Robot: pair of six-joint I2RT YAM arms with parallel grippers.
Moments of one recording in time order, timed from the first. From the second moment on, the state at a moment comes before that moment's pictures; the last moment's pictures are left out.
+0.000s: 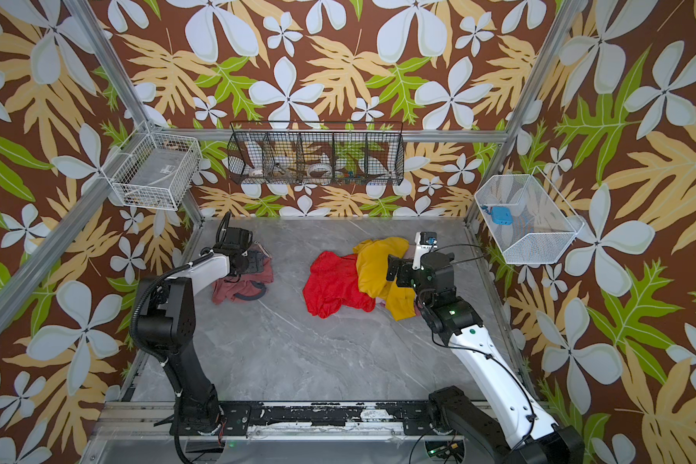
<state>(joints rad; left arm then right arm) -0.08 1.87 1.27 -0.38 -0.26 -0.23 0.29 0.99 0.87 -0.25 0.12 0.27</state>
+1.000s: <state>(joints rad) -0.18 1.38 0.84 -0.19 -0.32 -0.41 0.20 0.76 0.41 0.03 0.18 0.10</state>
